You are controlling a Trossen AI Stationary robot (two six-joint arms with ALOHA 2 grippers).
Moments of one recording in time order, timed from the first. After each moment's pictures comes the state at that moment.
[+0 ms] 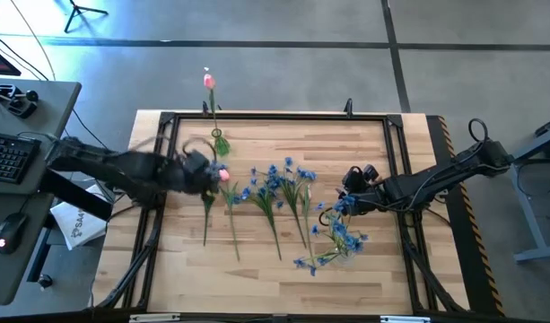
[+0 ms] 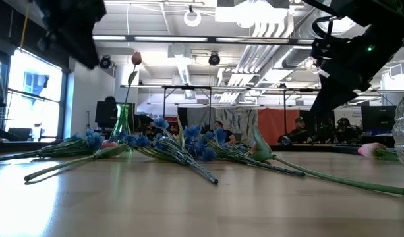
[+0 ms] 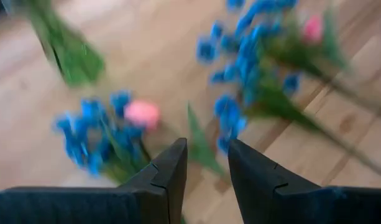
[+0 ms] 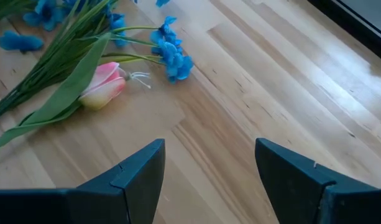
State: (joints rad) left arm -0.24 1.05 0.91 -1.00 -0.50 -1.00; right arm 0.27 1.15 0.59 -0.59 0.67 0.79
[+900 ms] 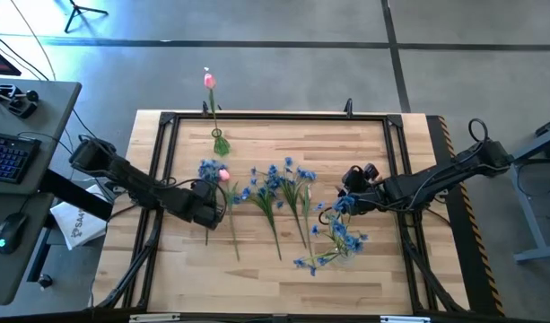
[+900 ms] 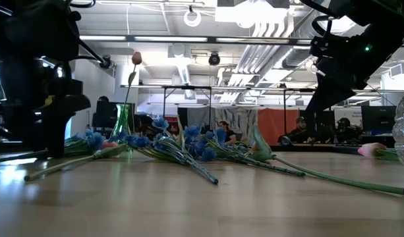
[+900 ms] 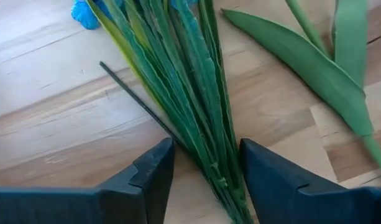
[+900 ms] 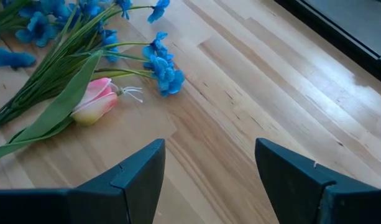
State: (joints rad) left arm -0.36 1.43 0.56 -0.69 -0.41 -1.57; right arm 0.27 1.15 0.59 -0.58 0.72 0.78
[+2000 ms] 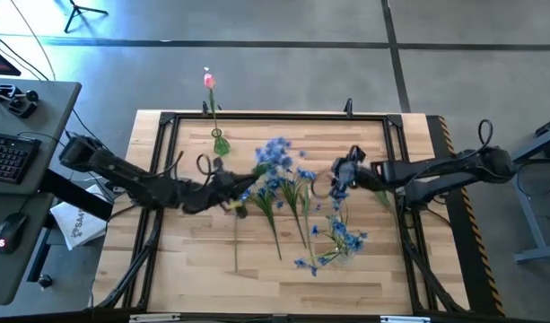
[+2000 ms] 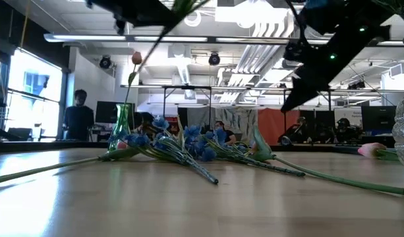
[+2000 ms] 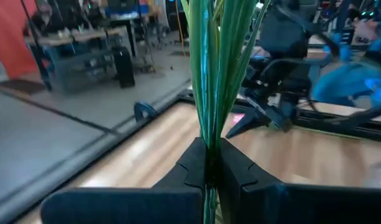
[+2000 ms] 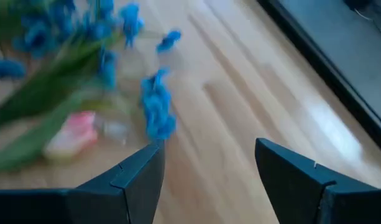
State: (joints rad) left arm -0.29 1.28 0.70 0.41 -0.82 -0.06; right arm -0.06 1.15 0.59 -0.28 0.46 0.18
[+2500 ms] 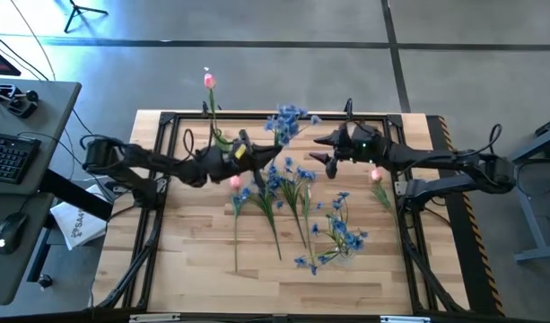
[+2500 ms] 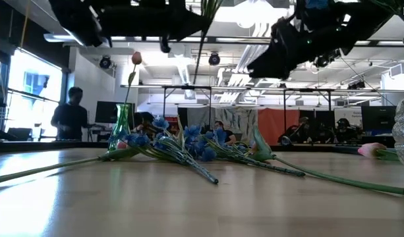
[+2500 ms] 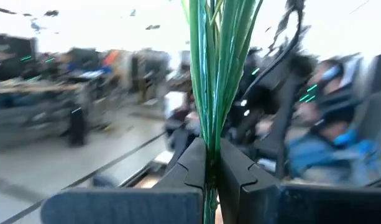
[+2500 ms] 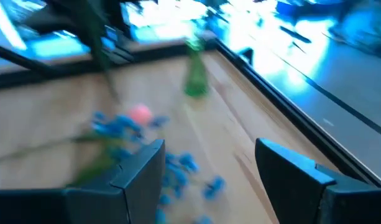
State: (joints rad) left arm 0.09 1.54 0.71 1.04 -0.23 -0.02; right arm -0.38 1.14 0.59 0.24 -0.13 0.00
